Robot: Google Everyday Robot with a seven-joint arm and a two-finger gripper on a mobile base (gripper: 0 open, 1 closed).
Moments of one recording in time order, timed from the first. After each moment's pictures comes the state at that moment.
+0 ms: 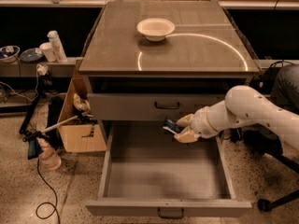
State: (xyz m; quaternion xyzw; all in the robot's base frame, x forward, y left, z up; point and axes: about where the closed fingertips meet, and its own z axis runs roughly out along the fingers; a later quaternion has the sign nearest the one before) arm 0.556 -0.123 0.625 -0.56 0.75 0.20 0.28
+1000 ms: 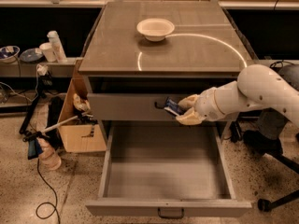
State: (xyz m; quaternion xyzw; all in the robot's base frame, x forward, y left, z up) arm 0.575 -0.125 0.706 -0.57 0.72 0.19 0.34
